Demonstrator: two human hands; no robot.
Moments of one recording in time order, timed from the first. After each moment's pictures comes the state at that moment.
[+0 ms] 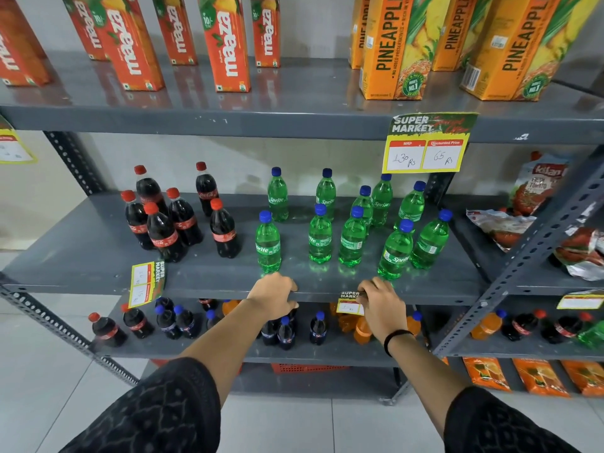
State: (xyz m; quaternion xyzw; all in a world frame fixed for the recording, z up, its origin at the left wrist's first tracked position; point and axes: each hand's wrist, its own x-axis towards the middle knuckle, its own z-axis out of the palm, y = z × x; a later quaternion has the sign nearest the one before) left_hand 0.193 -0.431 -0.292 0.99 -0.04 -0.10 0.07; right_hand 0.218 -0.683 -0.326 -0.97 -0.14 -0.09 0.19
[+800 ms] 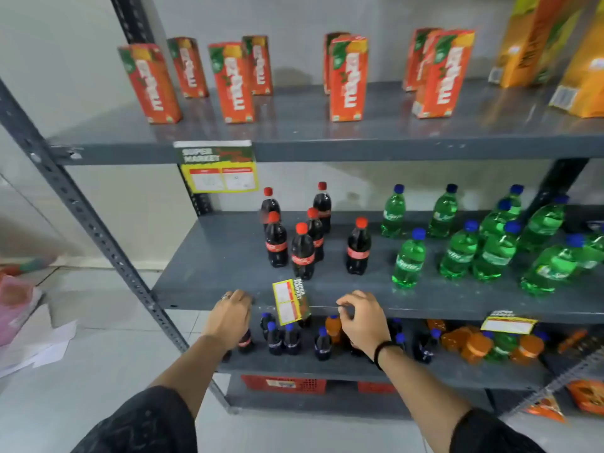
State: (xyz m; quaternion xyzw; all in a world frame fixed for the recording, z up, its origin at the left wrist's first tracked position) left_hand 0.070 -0.059 -0.299 1.00 0.06 0.04 0.06; right_hand 0.136 -0.346 -0.307 -0.91 -0.17 -0.07 0.37
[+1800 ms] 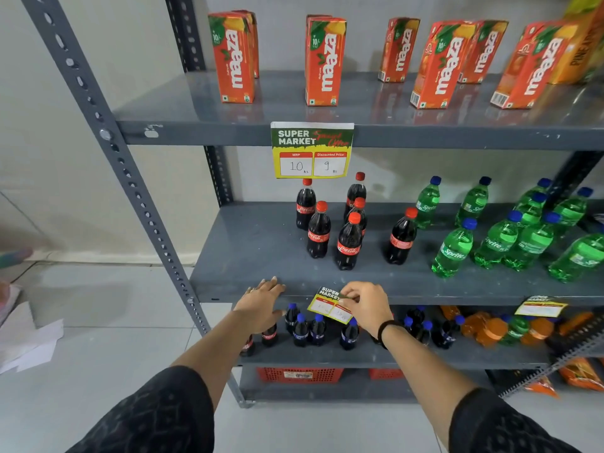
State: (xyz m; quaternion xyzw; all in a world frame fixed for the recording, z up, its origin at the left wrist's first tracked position) left_hand 0.079 0.023 -0.311 0.99 -0.02 -0.12 0.10; right_hand 0.117 -0.233 -0.298 -0.92 -0.09 0.03 0.38
